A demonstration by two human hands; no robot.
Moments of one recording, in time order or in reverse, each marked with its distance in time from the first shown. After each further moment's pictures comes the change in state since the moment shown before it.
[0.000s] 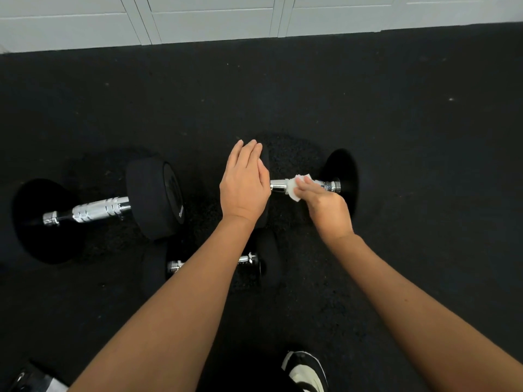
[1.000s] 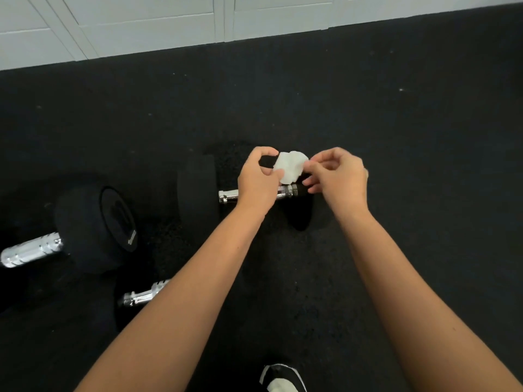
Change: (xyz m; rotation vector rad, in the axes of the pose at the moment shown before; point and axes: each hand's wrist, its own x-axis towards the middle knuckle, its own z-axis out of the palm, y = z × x) left_hand 0.017 0.103 0.016 -0.766 -0.460 -0.486; right_hand 0.030 0.007 -0.111 0.650 0.243 0.811
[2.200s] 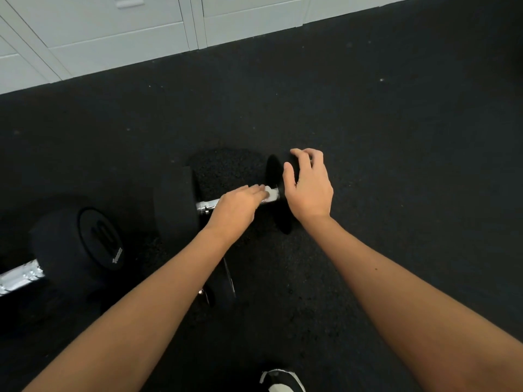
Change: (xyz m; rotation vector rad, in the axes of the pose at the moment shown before) left_hand 0.019 -0.047 -0.005 1.195 -0.320 0.648; right_hand 0.028 0.060 0.017 -0.577 0.099 -0.341
